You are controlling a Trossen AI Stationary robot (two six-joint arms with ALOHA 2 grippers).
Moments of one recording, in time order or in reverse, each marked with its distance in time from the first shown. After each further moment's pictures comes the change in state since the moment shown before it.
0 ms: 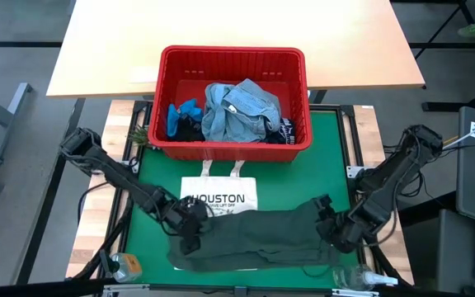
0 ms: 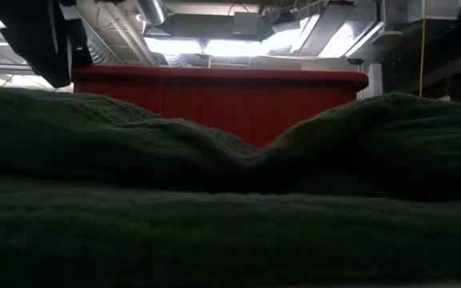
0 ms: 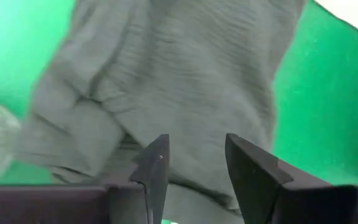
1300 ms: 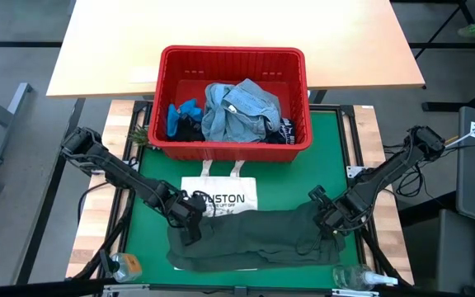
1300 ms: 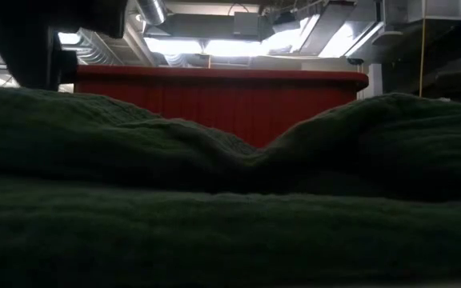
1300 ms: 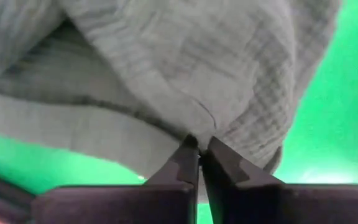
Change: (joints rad) left arm 0.059 -0.001 0.000 -0.175 0.073 -0.089; right arm -0.167 0.000 -0.185 -0.009 -0.175 -0.314
